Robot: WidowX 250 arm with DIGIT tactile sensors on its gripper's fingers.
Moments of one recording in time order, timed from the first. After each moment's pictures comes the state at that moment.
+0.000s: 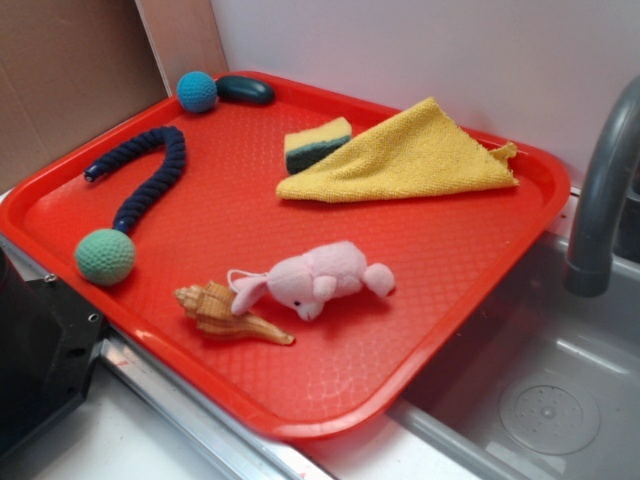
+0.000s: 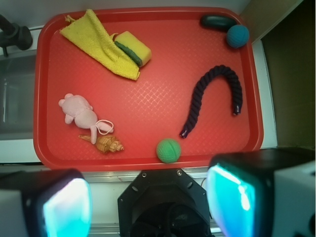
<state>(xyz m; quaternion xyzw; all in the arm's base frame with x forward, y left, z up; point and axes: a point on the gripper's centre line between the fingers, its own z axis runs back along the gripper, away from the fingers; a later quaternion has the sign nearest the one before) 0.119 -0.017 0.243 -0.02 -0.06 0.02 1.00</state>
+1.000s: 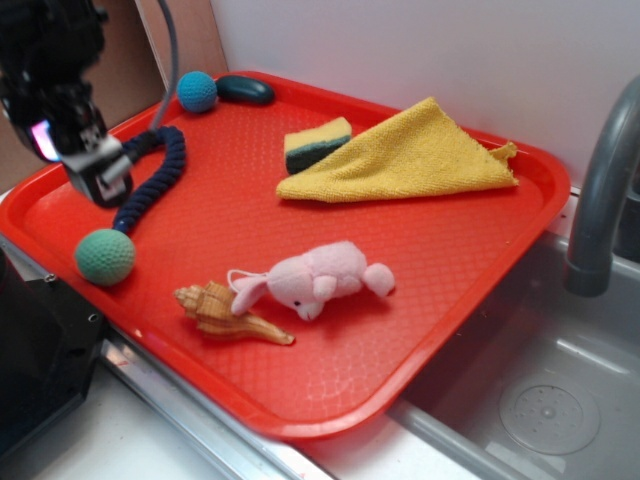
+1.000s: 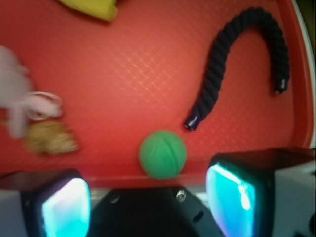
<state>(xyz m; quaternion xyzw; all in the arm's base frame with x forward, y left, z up) 0.119 0.001 0.095 0.02 0.00 0.01 1.00</state>
